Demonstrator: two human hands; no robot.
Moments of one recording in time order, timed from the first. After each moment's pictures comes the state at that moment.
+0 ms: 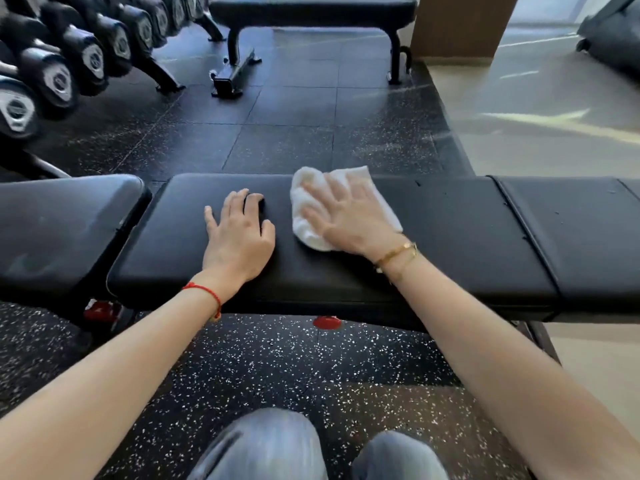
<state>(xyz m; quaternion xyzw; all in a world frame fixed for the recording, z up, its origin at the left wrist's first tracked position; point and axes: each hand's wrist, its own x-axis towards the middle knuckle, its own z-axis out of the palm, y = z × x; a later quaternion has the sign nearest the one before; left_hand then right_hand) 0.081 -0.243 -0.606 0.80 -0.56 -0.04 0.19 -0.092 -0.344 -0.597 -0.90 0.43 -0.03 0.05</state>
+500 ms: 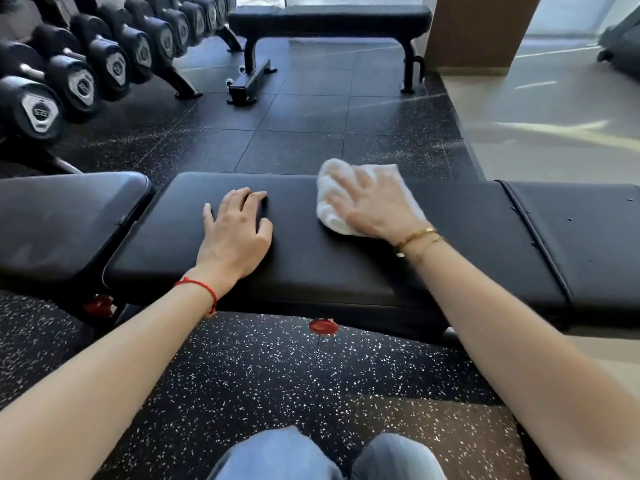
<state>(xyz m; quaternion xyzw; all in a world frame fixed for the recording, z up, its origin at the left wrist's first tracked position) 0.085 -0.246 -0.612 0.79 -0.57 0.00 0.22 -0.120 -0.368 -0.582 -0.91 0.40 -0.06 -0.04</state>
